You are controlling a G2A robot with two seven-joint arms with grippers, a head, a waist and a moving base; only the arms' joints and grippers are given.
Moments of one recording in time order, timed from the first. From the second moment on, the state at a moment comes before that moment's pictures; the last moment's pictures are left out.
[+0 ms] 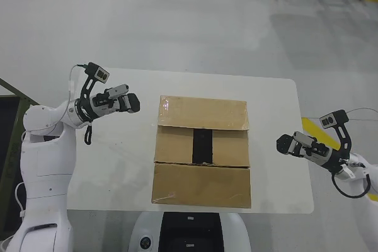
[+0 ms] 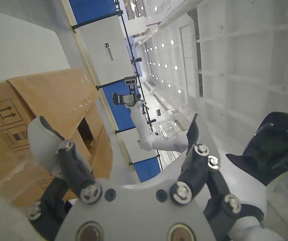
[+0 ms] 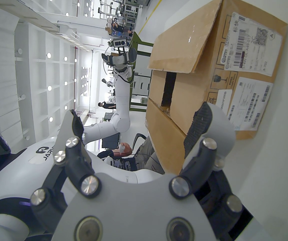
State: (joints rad) left arm 1.11 -1.13 -1.70 -1.45 -0.49 -0.14 -1.38; right arm -1.54 -0.96 1.71 -1.71 0.56 -0.21 1.17
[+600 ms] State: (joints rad) left arm 1.15 -1.13 -1.59 -1.52 -0.64 -0.13 -1.48; right arm -1.54 -0.96 1.71 -1.71 0.56 -0.21 1.17
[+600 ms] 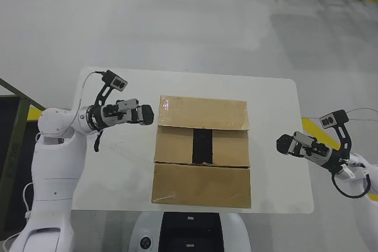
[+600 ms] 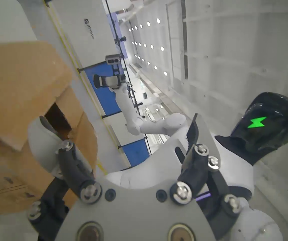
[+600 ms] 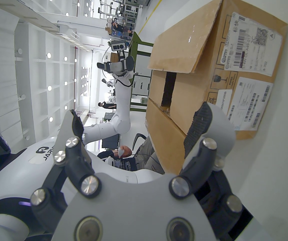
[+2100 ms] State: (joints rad) left arm 1.08 -1.04 -1.27 -1.31 -0.66 -0.10 -1.46; right arm -1.54 -0.96 1.71 -1.71 0.56 -0.21 1.17
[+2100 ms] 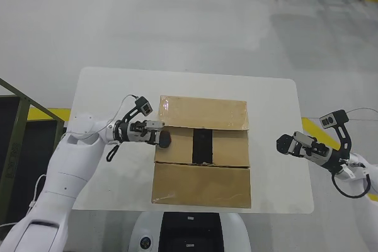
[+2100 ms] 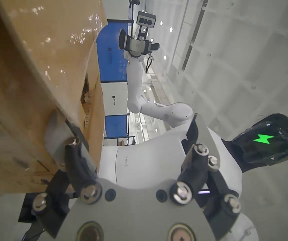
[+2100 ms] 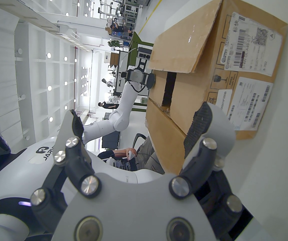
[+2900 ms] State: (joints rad) left arm 0.97 -1.05 -1.26 -1.29 -0.76 -0.15 -1.37; right arm -1.54 -0.96 1.71 -1.71 0.56 -0.21 1.17
